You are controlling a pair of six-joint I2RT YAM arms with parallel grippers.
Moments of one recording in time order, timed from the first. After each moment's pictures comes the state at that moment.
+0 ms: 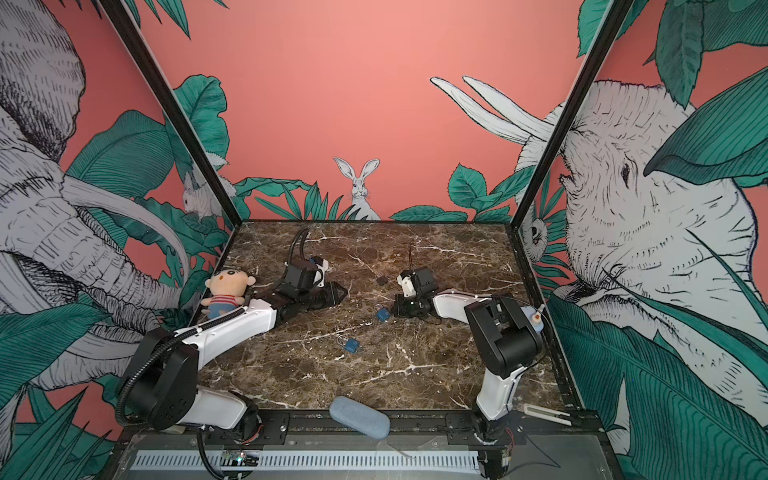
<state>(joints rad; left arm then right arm) -0.52 1.44 0.84 -0.14 0.23 -0.64 0.46 1.79 0.92 -0.12 -0.45 0.40</state>
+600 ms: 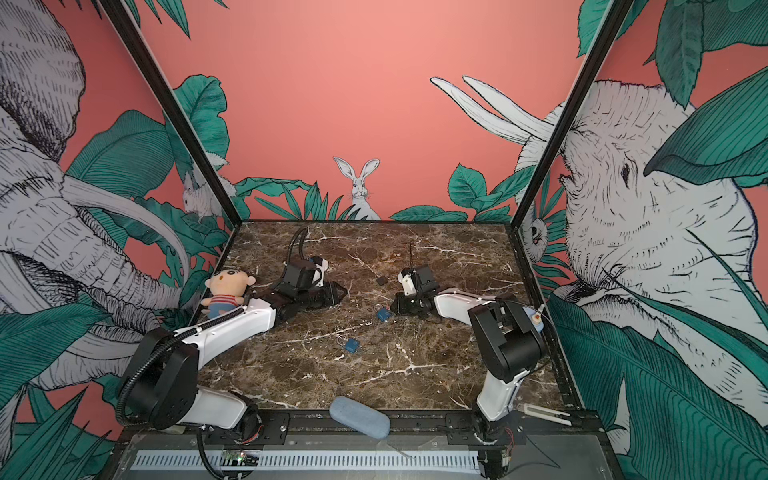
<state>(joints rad) -0.51 1.44 0.84 -0.14 0.25 -0.64 0.46 1.71 0.93 -0.18 -0.42 0.40</state>
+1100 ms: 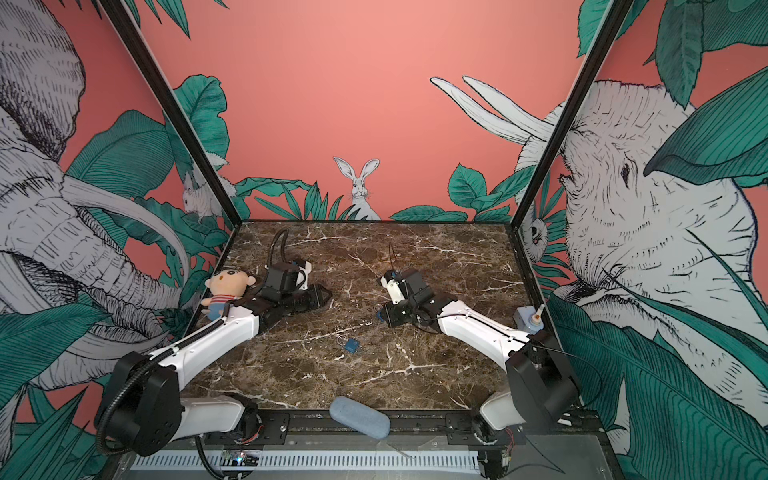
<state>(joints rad) -0.41 1.27 0.77 -0.27 0.24 -0.61 0.72 1.44 0.93 -0.40 -0.24 0.26</state>
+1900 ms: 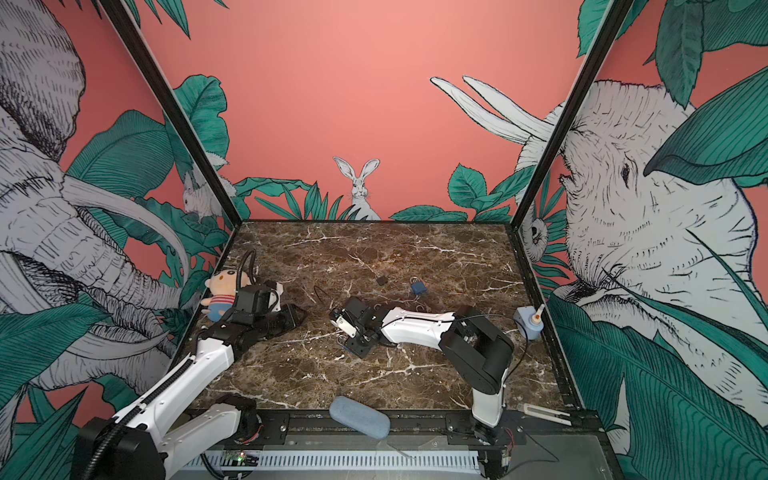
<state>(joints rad) -0.26 0.99 0.58 -0.43 0.27 -0.64 1.01 1.83 1.15 -0.46 -0.05 -0.06</state>
